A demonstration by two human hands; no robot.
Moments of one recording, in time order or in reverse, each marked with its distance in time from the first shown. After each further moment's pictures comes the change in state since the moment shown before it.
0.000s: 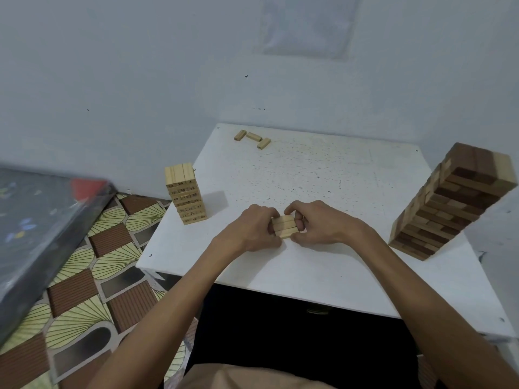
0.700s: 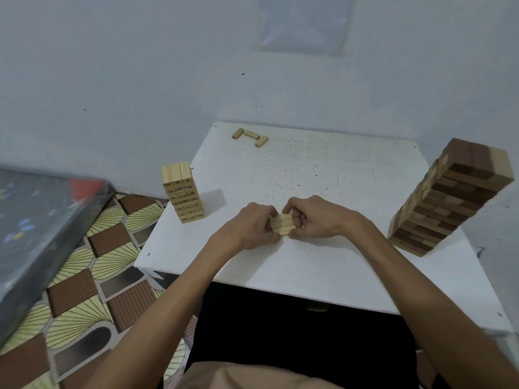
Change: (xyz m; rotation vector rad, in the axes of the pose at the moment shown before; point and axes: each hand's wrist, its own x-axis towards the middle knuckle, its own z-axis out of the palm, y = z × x) left_hand 0.000 0.001 -0.001 0.041 -0.015 0.014; right_hand 0.007 0.004 -0.005 0.004 -0.049 0.001
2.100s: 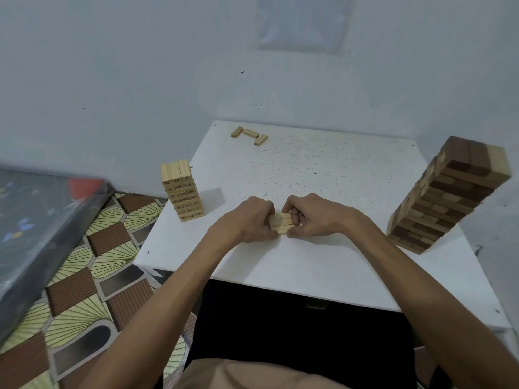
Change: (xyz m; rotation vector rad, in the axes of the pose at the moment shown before) left_hand 0.004 0.001 -0.010 0.113 -0.057 -0.007; right_hand 0.000 -0.002 -0.001 -0.045 -0.035 0.011
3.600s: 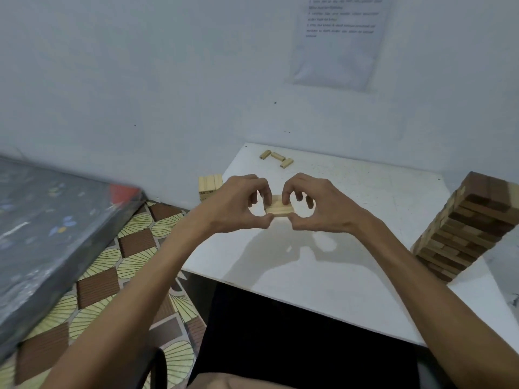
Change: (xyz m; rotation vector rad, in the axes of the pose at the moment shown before) left_hand -0.077 -0.017 -0.089 -0.138 0.400 0.209; right_hand -0.010 -0.060 -0.042 0.121 0.405 -0.501
